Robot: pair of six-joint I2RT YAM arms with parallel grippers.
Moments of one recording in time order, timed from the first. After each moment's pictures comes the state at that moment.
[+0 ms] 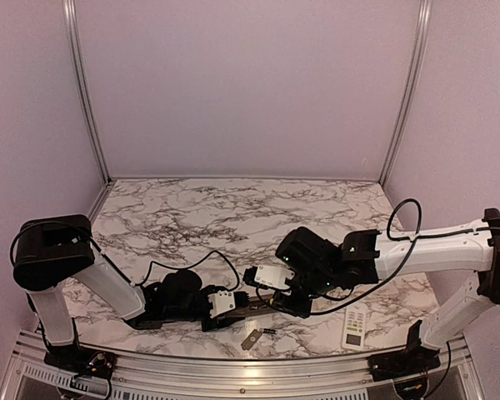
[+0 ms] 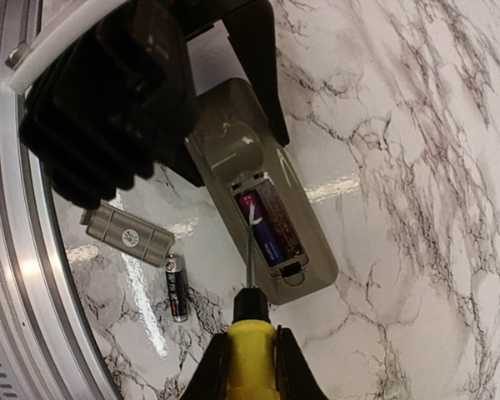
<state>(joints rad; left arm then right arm) -1.12 1.86 0.54 0.84 0.08 0.43 1.15 1.48 0.99 -0.56 0.01 -0.20</state>
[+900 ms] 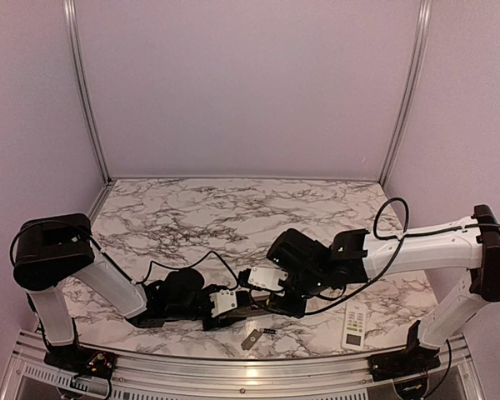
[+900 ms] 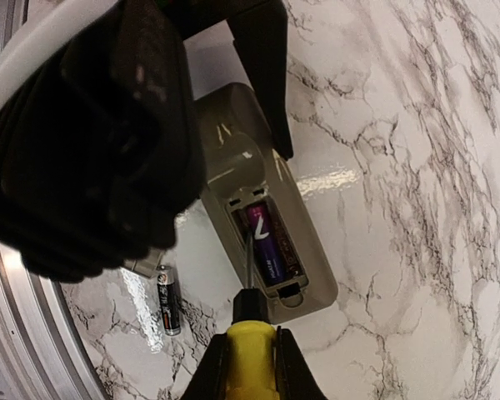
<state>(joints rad) -1.12 1.86 0.56 0.80 0.10 0.43 1.15 1.55 1.03 -0.57 0.03 -0.21</state>
